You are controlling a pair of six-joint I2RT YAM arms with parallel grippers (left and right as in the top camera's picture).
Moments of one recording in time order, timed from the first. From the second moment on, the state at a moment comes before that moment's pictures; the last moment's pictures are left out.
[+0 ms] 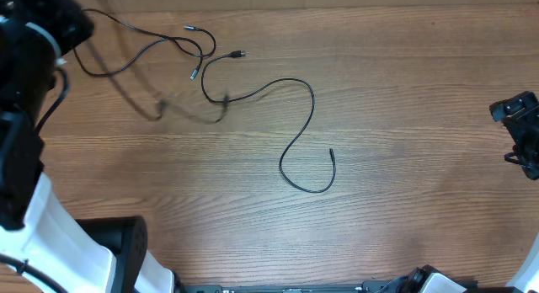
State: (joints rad) left arm 0.04 1.82 3.08 -1.57 -0.08 -0.56; right arm -0.61 1.34 1.35 -1.06 -0.26 0.45
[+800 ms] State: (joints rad) left arm 0.43 2.18 3.08 -1.68 -0.32 -0.70; right arm -0.61 1.34 1.35 -1.06 -0.26 0.45
